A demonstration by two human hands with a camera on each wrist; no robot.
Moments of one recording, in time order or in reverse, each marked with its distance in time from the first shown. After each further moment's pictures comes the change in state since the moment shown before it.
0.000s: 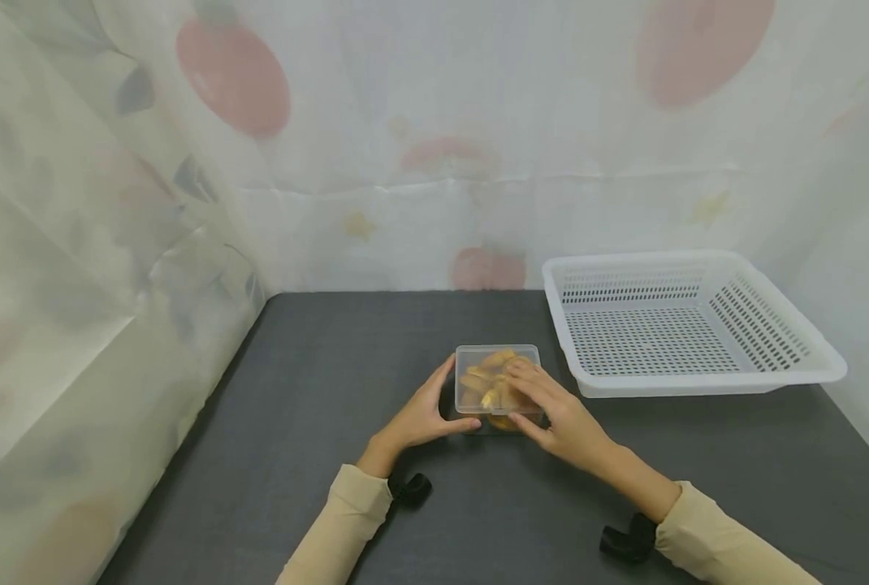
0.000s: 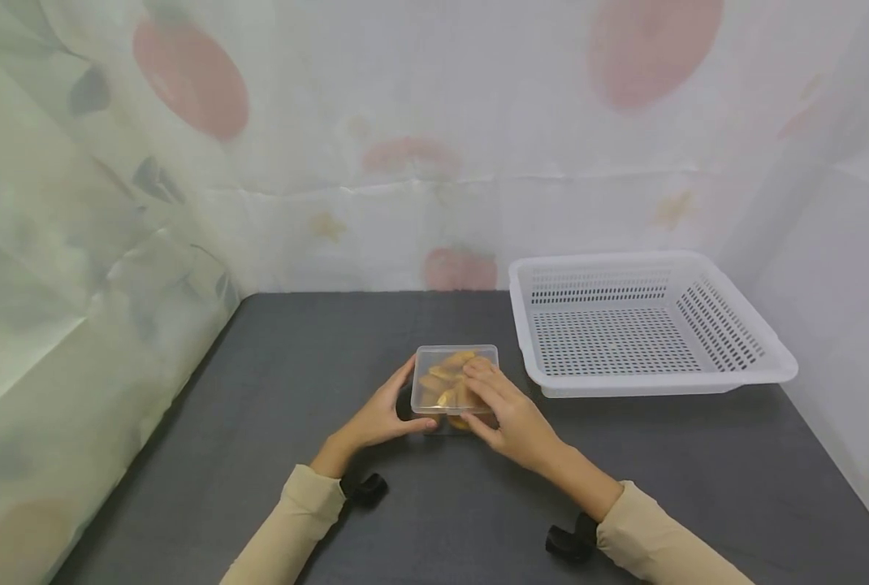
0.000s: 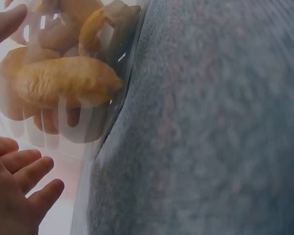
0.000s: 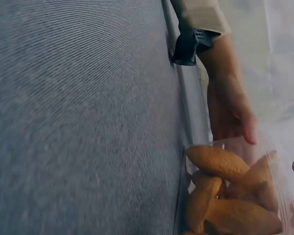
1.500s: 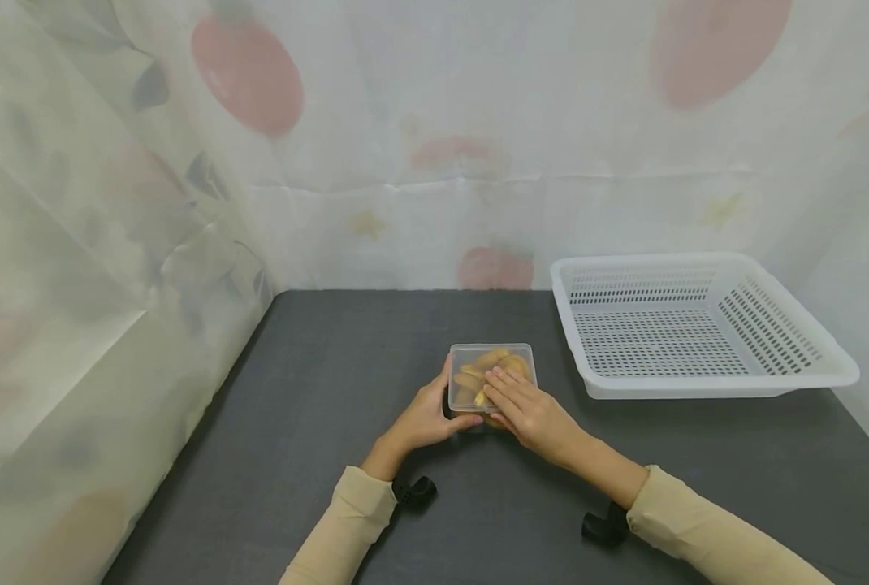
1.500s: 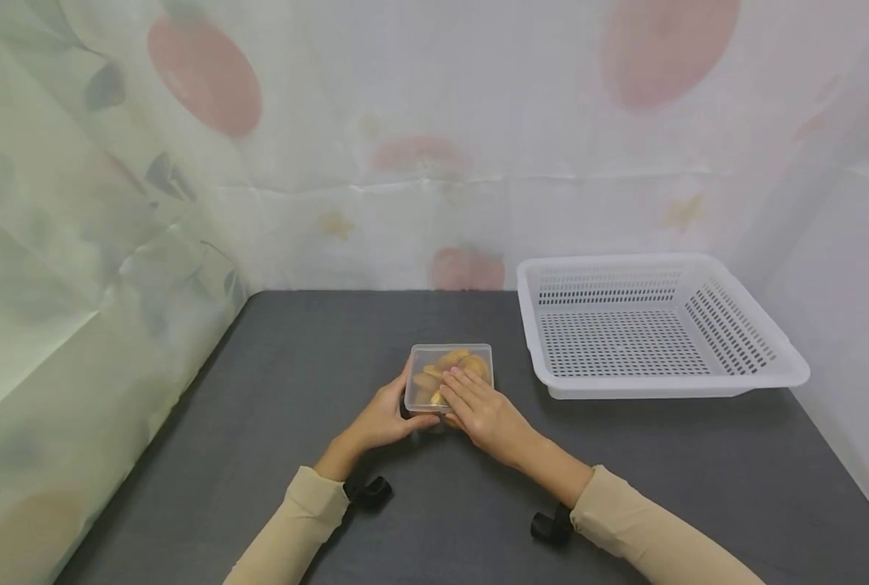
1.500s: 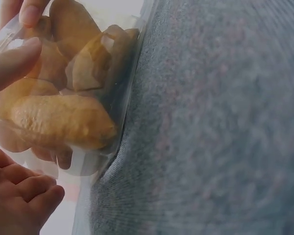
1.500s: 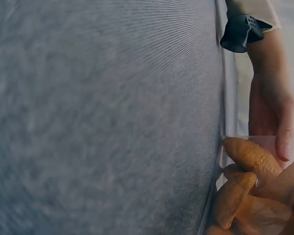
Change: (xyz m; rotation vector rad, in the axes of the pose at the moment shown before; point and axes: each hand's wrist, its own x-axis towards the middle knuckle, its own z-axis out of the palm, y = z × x) left_hand -0.006 0.009 -0.002 0.033 0.053 -0.022; right_hand 0.018 0.000 0.035 -0.336 0.063 -0.386
